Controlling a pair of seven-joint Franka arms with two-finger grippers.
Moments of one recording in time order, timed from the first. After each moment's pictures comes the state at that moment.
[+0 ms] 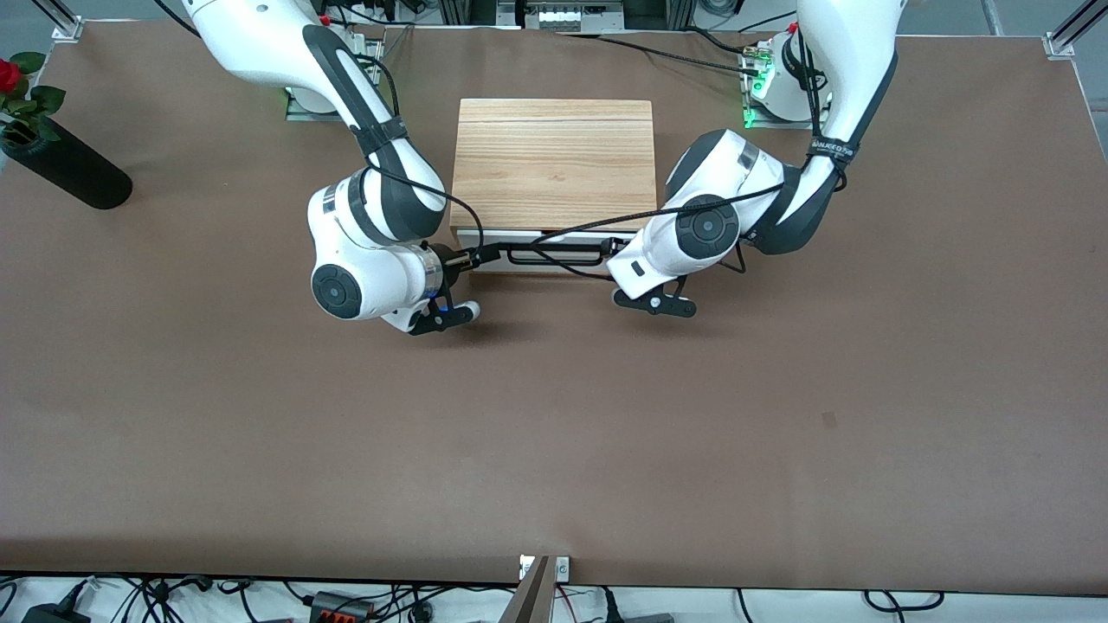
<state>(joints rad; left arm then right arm) -0.34 0.47 -0.27 -1.70 -0.14 1.94 -0.39 0.49 0.57 -0.02 -1.65 0.54 1.82 0.01</state>
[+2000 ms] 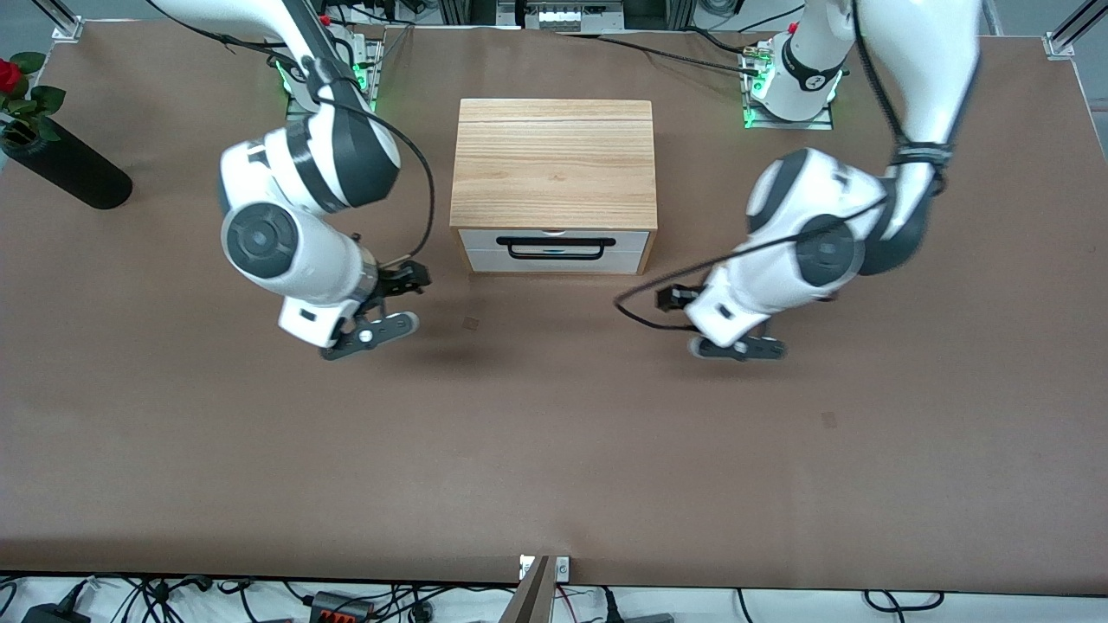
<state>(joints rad) -0.15 0.45 -0.25 -1.58 -0.12 1.95 -0.39 0.48 0.45 -0.11 -1.46 0.09 1.79 0.00</state>
